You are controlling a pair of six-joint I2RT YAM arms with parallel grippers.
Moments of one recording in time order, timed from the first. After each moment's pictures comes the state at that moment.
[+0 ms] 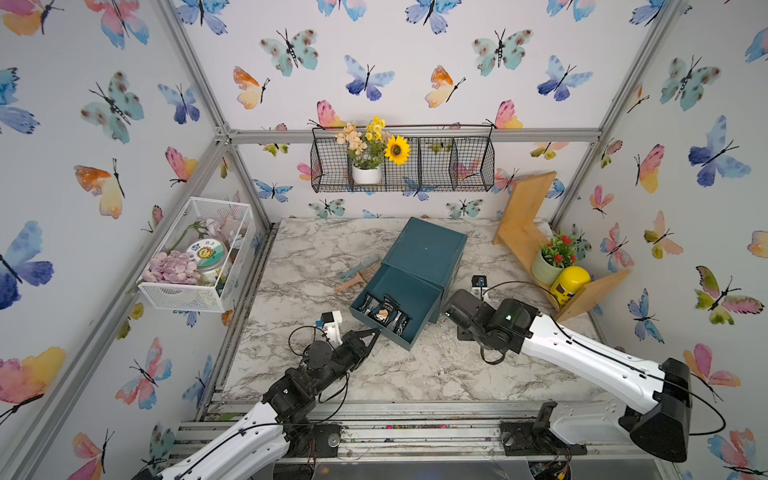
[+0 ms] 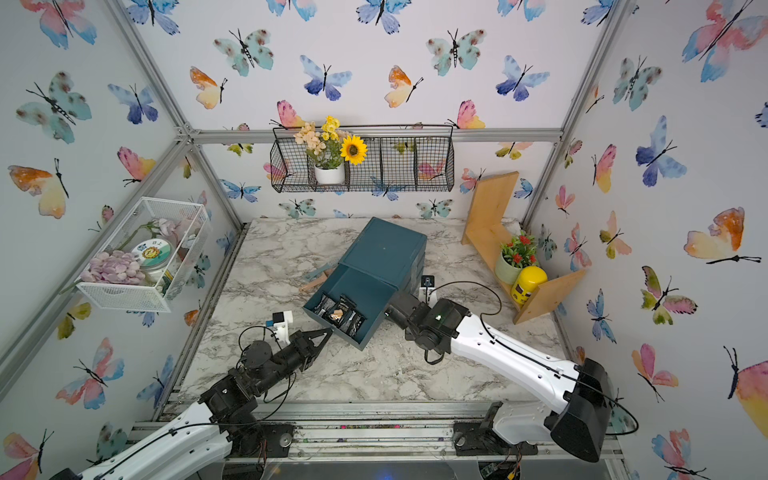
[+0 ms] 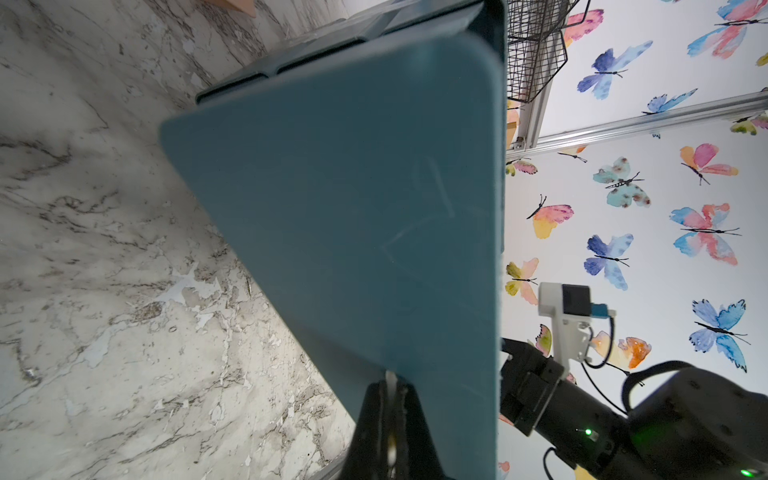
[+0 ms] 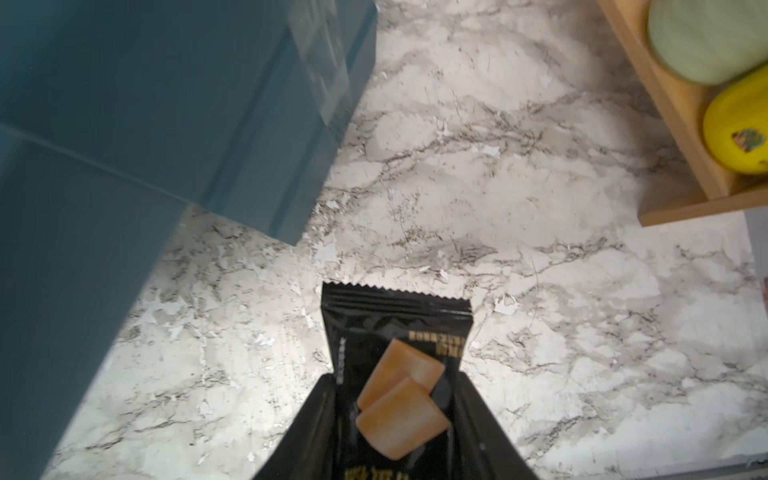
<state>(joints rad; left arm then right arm) -0.76 0.55 0.22 0.14 0.03 -1.33 0.95 1.28 1.09 -1.04 0.53 0.89</state>
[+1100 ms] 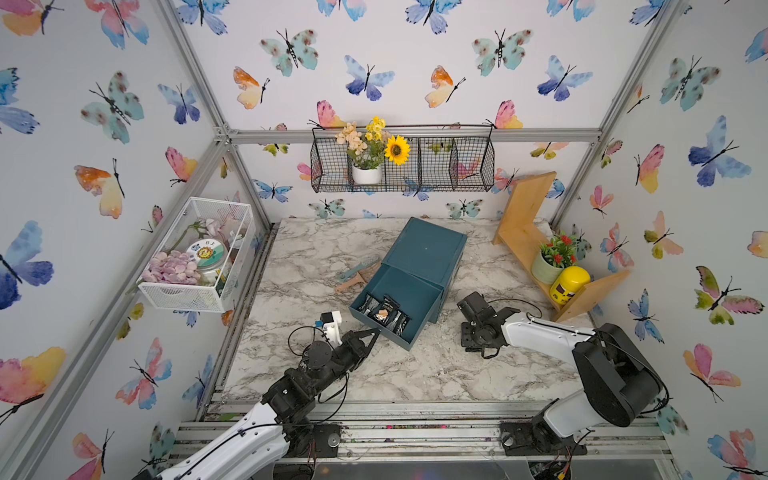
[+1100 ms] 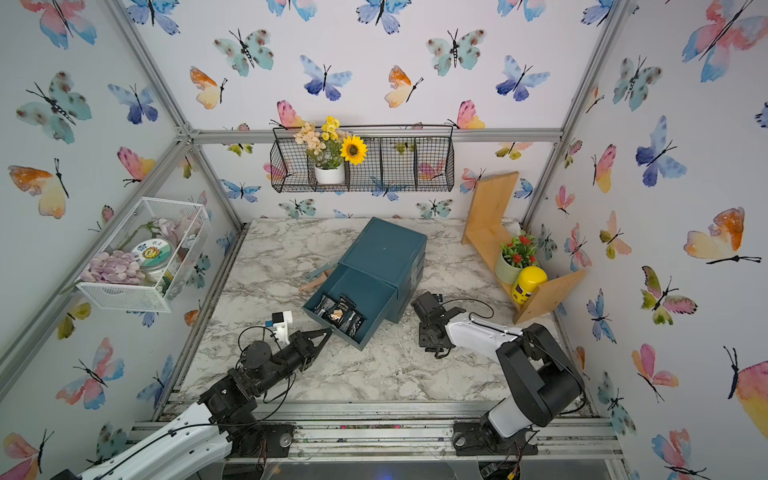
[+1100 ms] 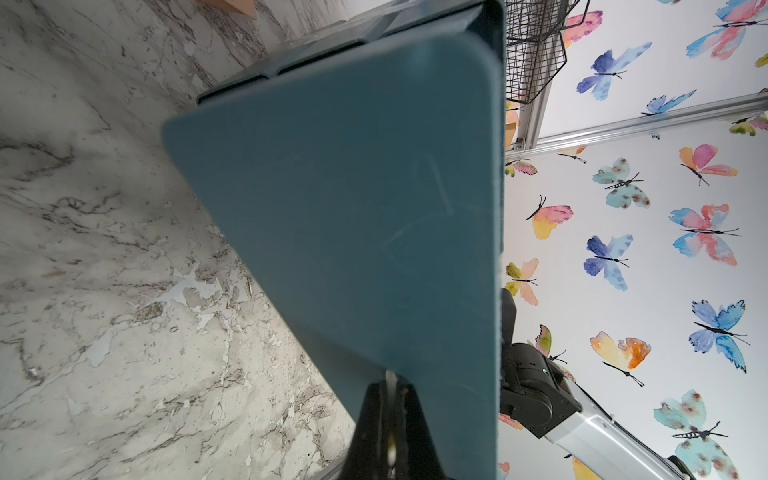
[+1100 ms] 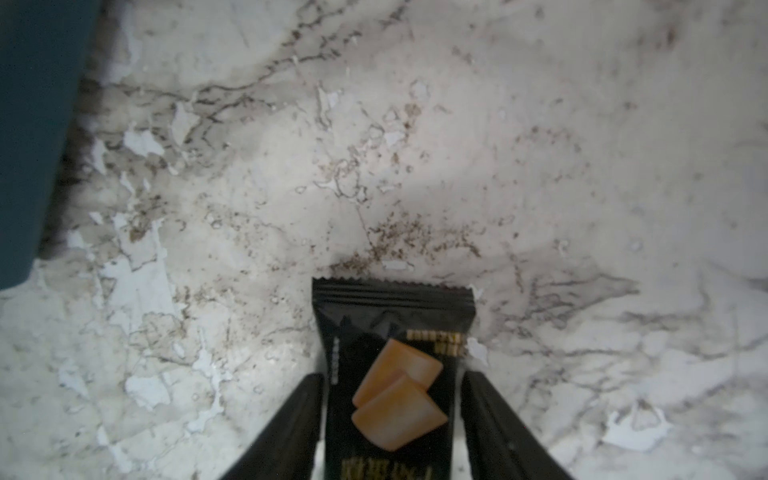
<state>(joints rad) -0.76 0.54 0.22 0.13 0.03 -1.33 0.62 1.53 0.77 -0.52 0.23 0.58</state>
